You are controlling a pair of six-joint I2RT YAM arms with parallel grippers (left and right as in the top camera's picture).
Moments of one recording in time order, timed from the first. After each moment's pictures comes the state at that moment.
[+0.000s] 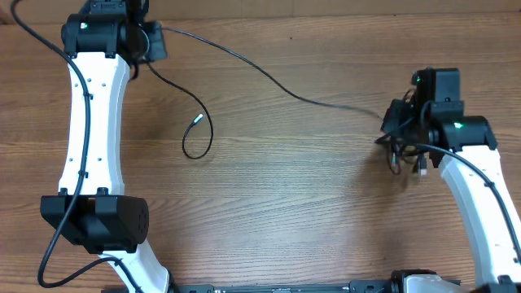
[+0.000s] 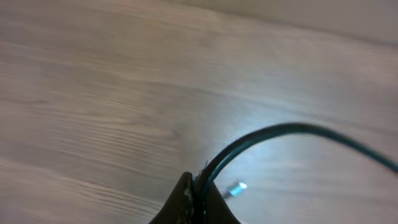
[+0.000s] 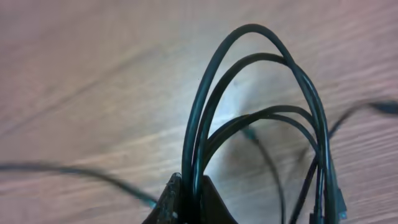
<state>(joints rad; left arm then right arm) -0.01 1.93 2.13 -1.15 -0.19 -0.22 0.03 1.40 1.16 -0.83 0.02 0.36</state>
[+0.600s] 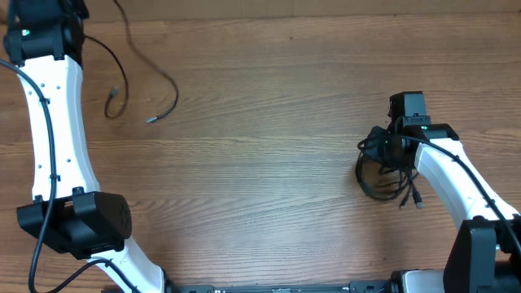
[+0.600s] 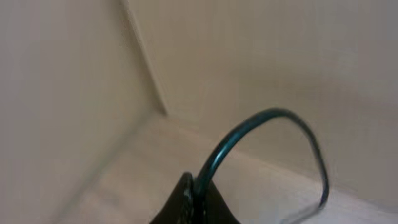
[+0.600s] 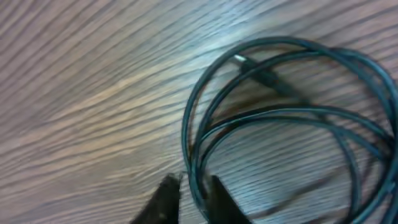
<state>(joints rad) 0.20 1.93 2.15 -0.63 -0.38 -0.02 0.04 1.56 0.97 -0.69 -0.09 0.49</state>
